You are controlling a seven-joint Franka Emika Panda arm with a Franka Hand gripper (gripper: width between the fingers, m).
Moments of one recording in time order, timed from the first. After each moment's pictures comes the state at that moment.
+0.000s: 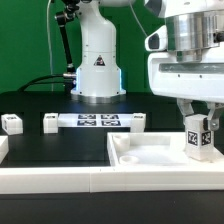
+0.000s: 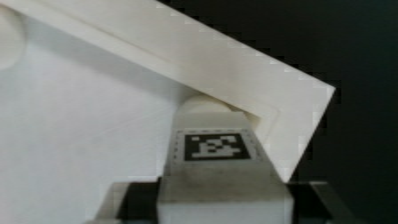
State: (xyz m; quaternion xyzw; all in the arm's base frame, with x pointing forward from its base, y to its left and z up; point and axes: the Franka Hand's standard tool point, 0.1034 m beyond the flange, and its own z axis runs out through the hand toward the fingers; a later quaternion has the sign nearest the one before) arm 0.624 0.117 0.080 -0.84 0.54 0.00 0.07
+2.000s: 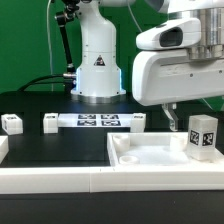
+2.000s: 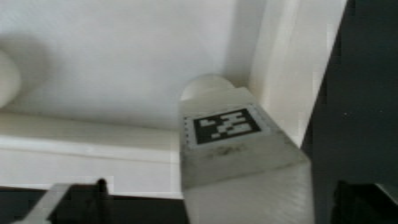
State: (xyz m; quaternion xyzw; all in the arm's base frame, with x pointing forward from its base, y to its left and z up) arm 0.630 0.114 0.084 -1.00 -0.08 -0.03 0.05
